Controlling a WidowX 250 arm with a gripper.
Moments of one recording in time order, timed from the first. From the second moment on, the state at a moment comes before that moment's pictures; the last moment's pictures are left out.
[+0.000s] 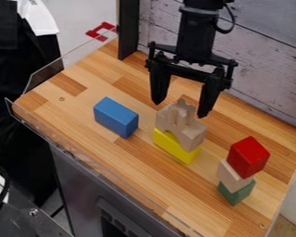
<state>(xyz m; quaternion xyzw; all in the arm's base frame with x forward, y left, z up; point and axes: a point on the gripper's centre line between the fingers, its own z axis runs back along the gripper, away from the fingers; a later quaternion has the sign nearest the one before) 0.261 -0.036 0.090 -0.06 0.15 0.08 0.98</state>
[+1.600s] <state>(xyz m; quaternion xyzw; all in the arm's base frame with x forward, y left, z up) 0.259 0.004 0.112 -0.04 0.07 0.09 0.99</state>
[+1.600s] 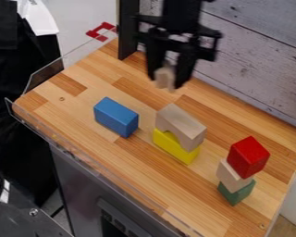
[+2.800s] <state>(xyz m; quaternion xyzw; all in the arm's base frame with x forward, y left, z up) 0.251 0.060 0.047 -0.10 0.10 0.12 0.98</state>
